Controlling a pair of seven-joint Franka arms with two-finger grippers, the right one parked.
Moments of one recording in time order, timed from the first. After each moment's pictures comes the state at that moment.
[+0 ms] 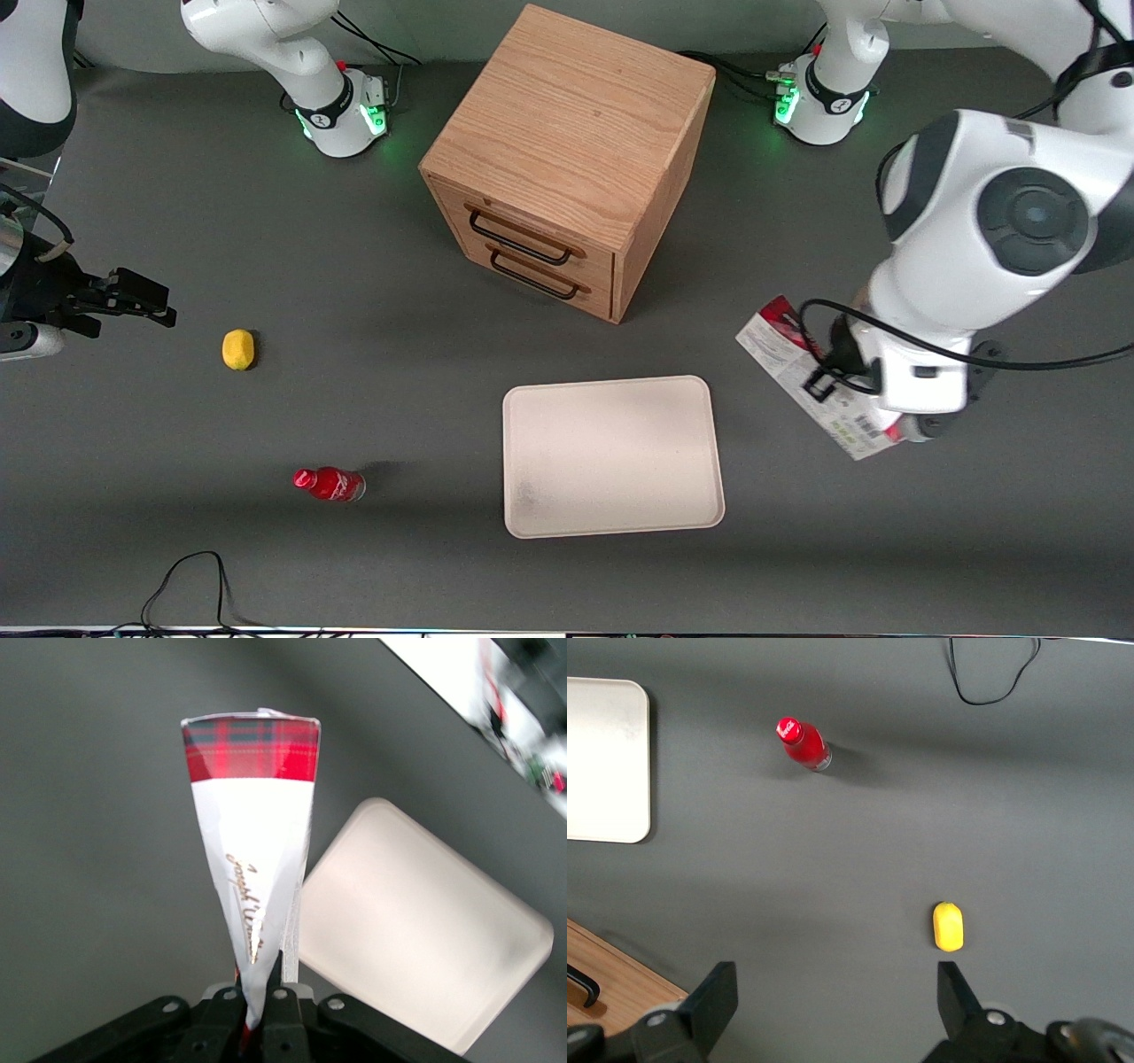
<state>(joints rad) -0.31 0.47 -0.05 -1.17 0.02 1.70 -0.94</state>
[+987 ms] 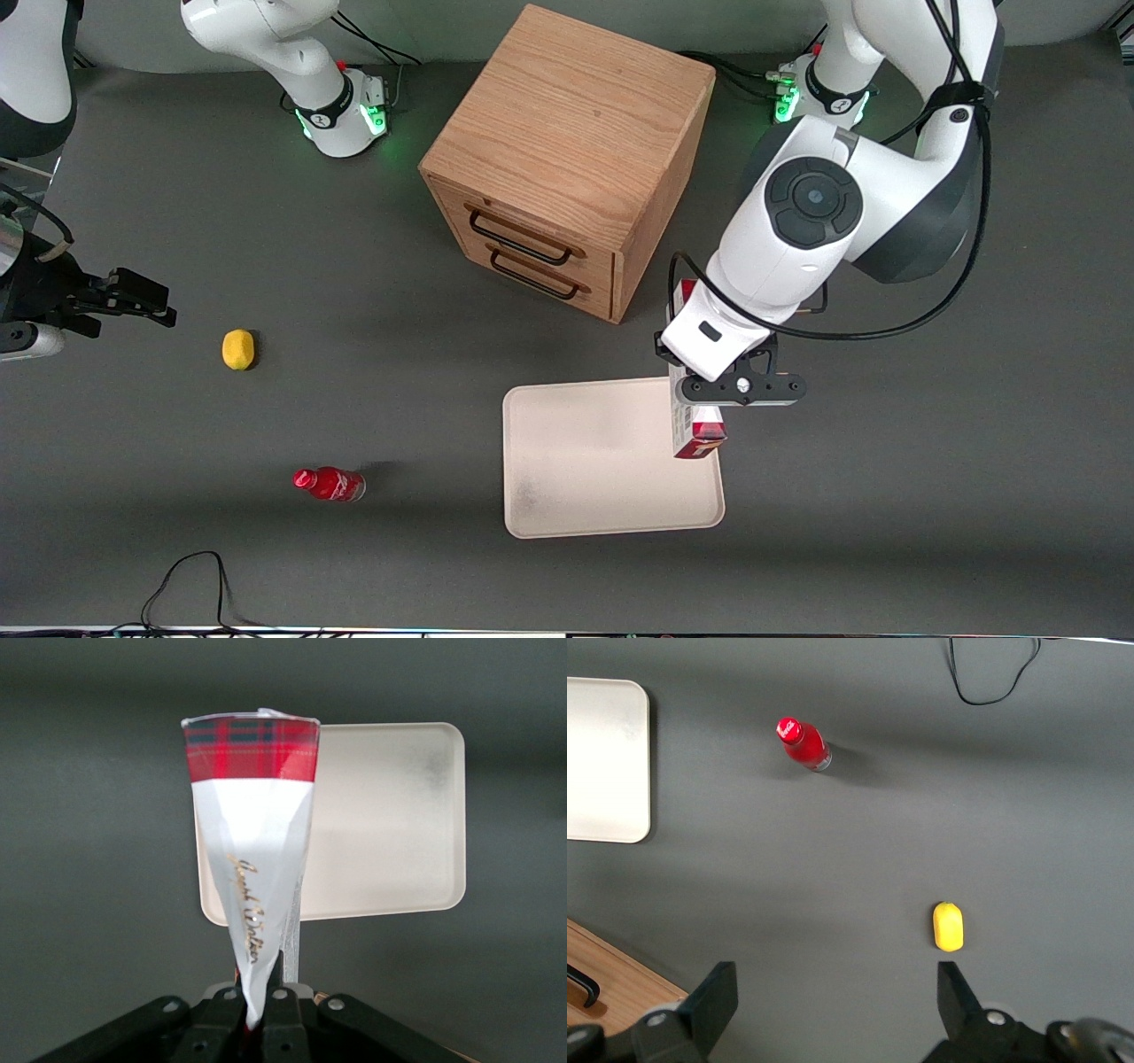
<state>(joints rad) -0.41 0.55 -0.13 -1.14 0.02 1.80 -0.54</state>
